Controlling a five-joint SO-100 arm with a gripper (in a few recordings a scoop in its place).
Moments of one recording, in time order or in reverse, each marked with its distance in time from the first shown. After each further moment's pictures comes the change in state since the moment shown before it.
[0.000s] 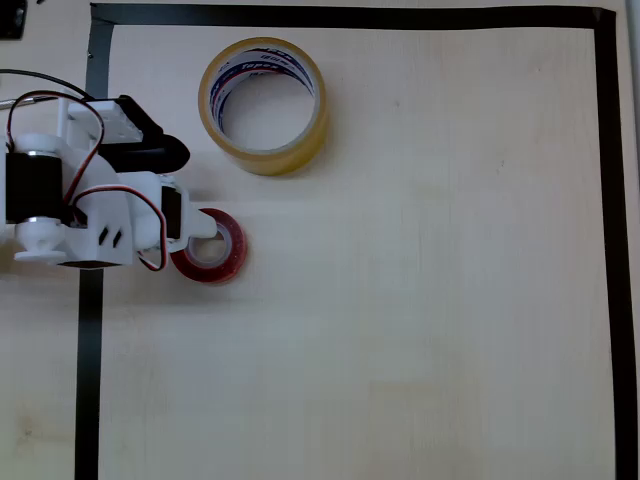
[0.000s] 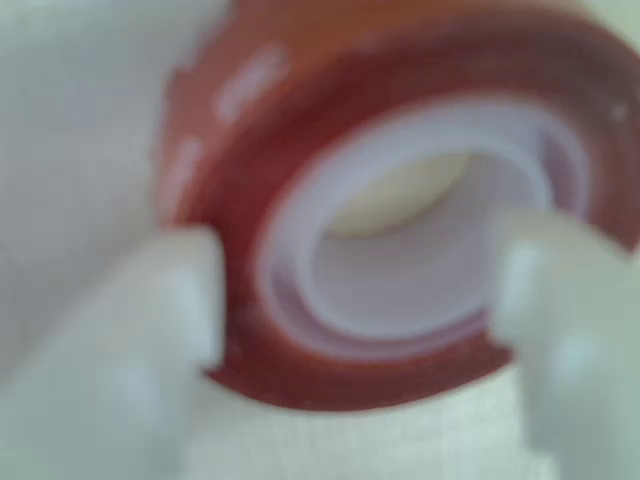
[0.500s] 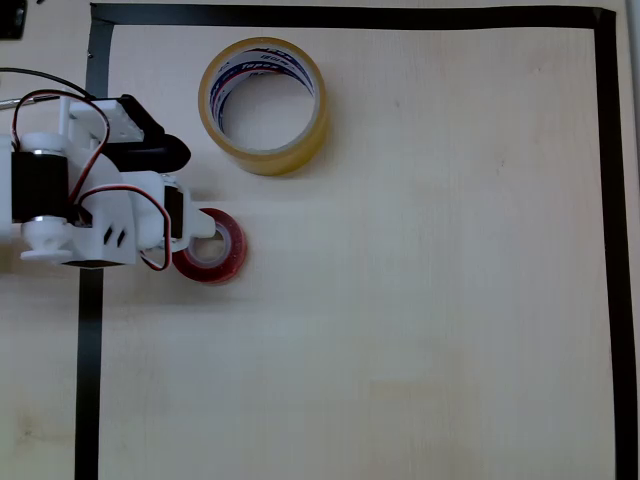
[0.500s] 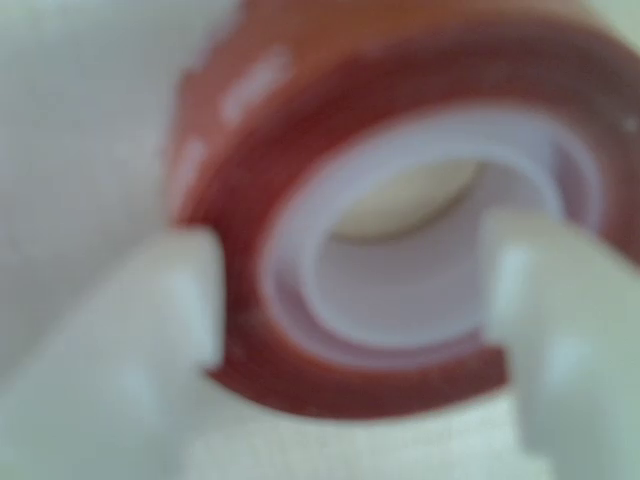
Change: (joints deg) arm -0.1 -2.5 -2.5 3.3 -0.1
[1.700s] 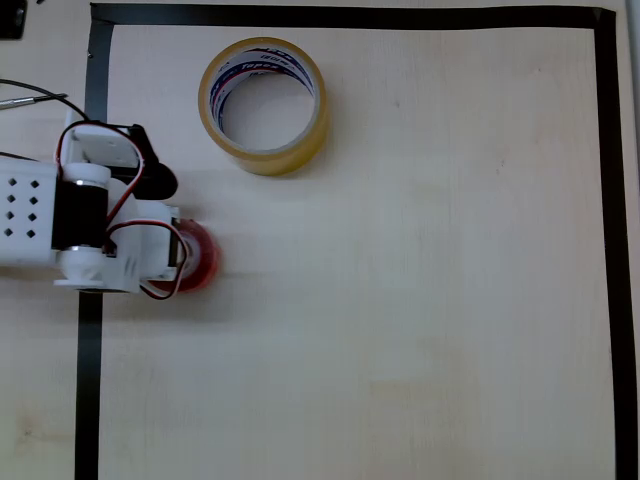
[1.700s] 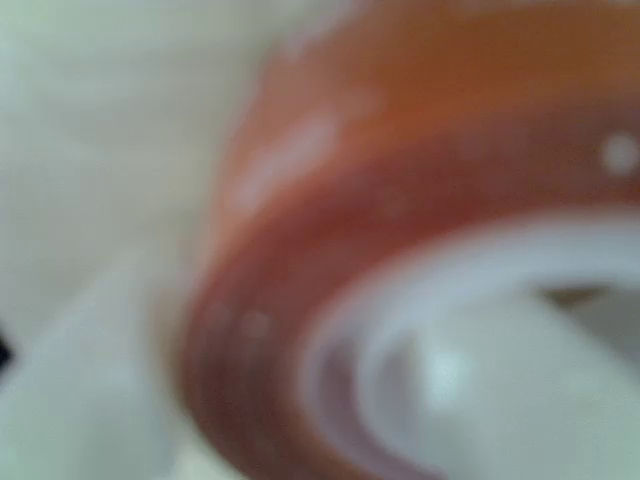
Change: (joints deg) arm 5.1 -8.4 -8.7 12.2 -1.8
